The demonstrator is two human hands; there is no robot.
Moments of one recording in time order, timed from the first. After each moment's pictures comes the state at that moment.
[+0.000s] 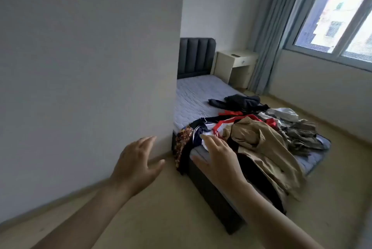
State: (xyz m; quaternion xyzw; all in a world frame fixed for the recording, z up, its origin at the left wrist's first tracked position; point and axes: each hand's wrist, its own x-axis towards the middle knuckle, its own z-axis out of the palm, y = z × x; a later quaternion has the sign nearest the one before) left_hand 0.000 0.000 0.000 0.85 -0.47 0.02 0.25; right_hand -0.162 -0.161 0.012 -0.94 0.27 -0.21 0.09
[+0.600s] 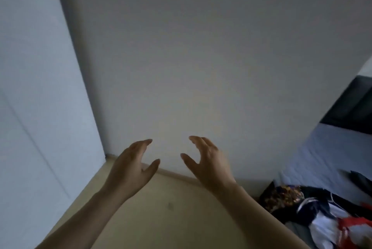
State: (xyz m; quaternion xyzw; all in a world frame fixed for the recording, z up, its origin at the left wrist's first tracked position) left_hand 0.090 0.145 -0.006 0.94 -0.08 0.11 0.32; right_hand 0.105 -0.069 0.005 -0.96 -0.12 -0.14 0.22
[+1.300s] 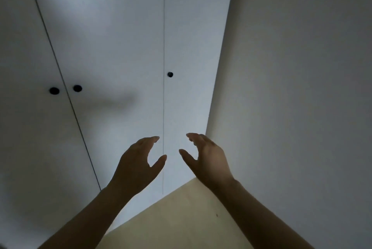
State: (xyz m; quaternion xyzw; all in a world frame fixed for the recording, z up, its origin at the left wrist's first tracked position) left_hand 0.060 0.382 0.022 0.91 0.24 0.26 0.21; right_hand 0.194 0.242 0.032 -0.84 -0.44 -0.11 0.29
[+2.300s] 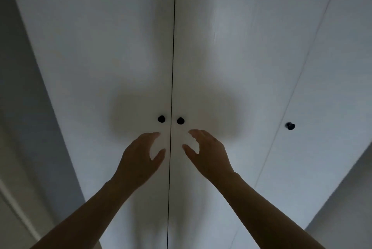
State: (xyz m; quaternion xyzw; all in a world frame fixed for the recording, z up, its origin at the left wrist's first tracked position) left_hand -0.007 0.602 0.064 0.80 0.48 0.36 0.09; right_hand 0.189 0.575 0.067 -0.64 -0.70 -0.02 0.33
